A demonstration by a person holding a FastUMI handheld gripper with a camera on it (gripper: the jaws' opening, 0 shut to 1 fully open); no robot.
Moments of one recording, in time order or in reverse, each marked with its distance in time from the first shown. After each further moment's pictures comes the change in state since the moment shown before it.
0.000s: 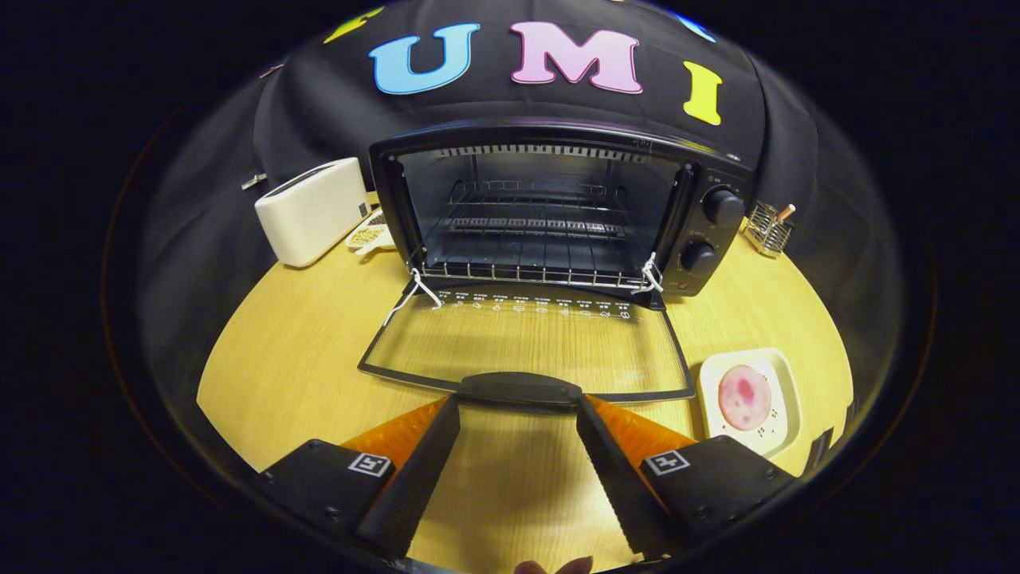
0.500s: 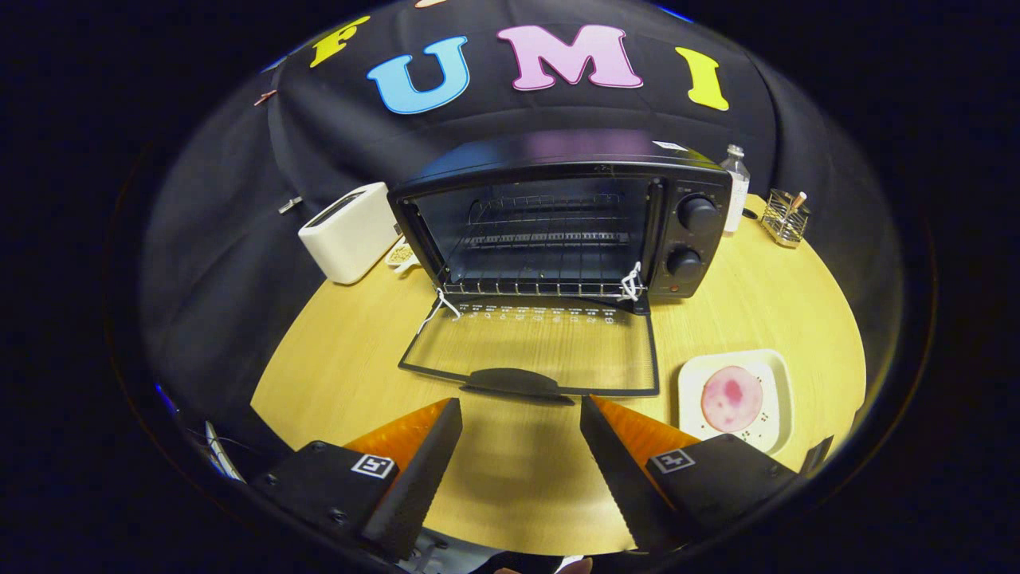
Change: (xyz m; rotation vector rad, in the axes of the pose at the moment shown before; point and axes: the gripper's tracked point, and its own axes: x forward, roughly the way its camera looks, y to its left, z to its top) arm -0.059 -0.046 0.017 0.064 0.059 0.201
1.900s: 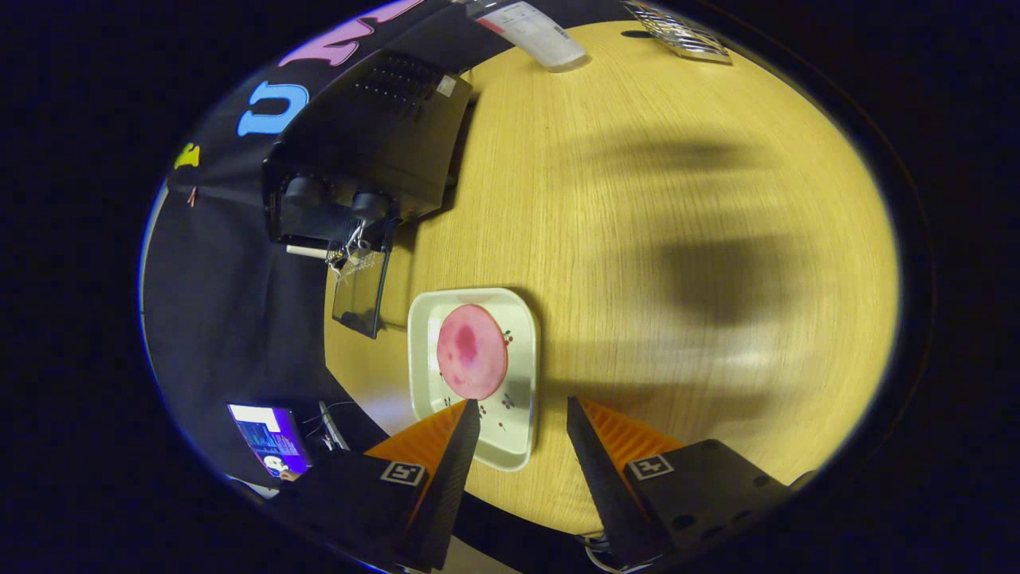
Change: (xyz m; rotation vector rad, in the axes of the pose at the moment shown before) arm 0.001 -0.280 -0.047 0.371 0.575 0.335
